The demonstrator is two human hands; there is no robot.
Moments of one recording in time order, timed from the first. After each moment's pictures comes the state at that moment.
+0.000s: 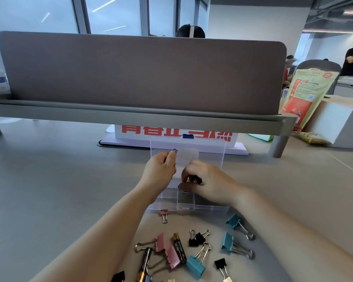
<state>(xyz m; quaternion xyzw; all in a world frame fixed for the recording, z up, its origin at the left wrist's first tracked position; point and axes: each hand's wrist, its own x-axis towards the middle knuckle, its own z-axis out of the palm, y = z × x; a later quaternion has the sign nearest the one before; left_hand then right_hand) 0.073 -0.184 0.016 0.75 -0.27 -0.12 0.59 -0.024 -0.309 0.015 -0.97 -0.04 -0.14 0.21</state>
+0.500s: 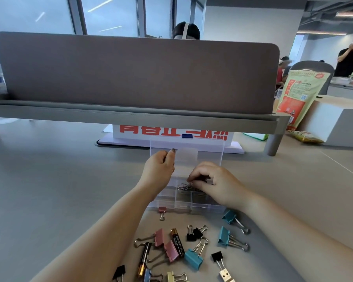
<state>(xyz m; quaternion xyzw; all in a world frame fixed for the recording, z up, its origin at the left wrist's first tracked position) 0.073 -0.185 0.012 0.75 -0.29 -0.10 0.59 -0.051 -0.312 0.009 -0.93 0.02 -0.19 0.32</state>
